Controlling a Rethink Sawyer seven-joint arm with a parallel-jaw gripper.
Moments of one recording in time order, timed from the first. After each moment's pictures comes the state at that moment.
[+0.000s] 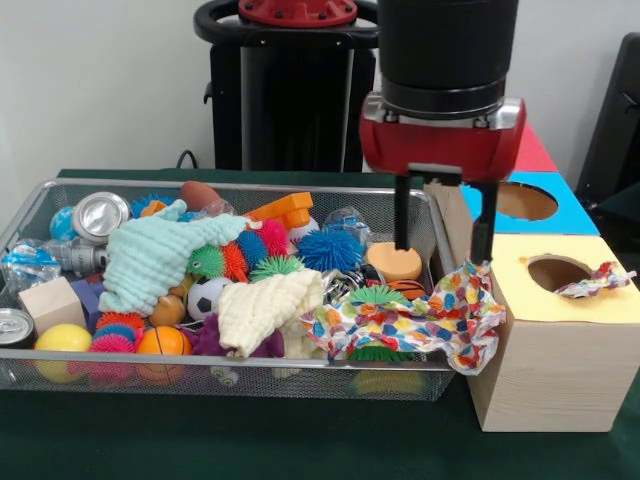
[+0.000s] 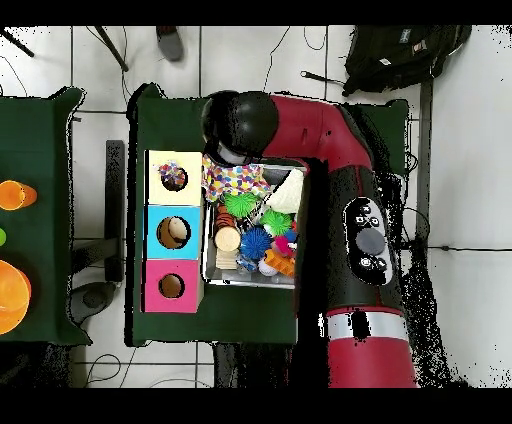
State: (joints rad) arm -0.27 -0.56 0.20 1.14 -0.09 0.94 2.01
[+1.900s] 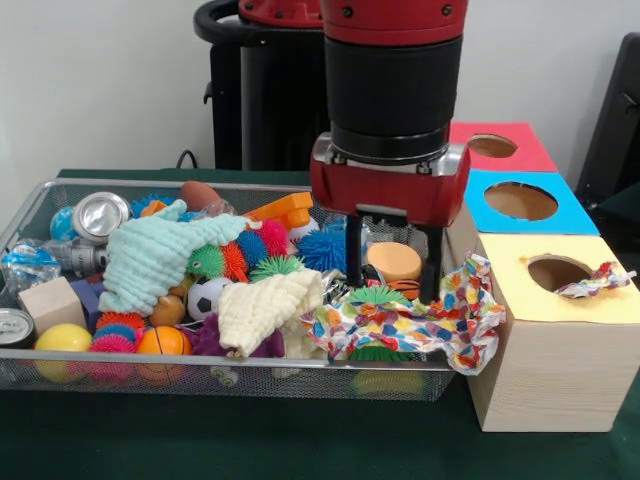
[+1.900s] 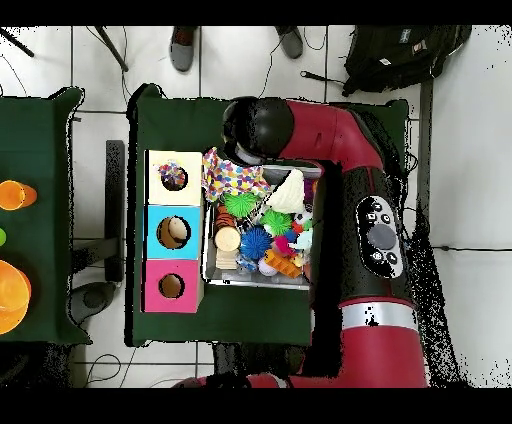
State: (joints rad) arm -0.30 -0.52 0.20 1.13 -0.13 0.88 2.01
